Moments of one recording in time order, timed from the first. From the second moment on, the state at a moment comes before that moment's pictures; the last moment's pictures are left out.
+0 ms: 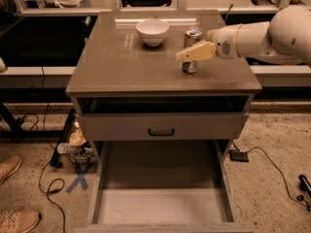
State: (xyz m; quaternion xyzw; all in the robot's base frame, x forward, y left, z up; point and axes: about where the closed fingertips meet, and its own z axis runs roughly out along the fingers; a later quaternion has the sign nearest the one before) arm 0.711 -0.123 0.906 -0.35 0.75 0.24 0.51
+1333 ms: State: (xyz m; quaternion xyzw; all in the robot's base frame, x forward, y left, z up) arm 0.682 -0.124 0.918 -0.36 0.73 0.29 0.51
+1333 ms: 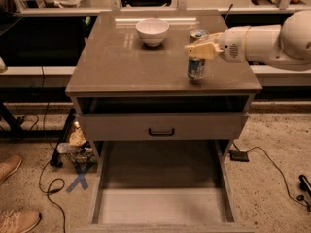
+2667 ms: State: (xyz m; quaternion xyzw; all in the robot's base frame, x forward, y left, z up) arm 0.555 -0.163 0.896 -0.40 0.72 0.31 0.48
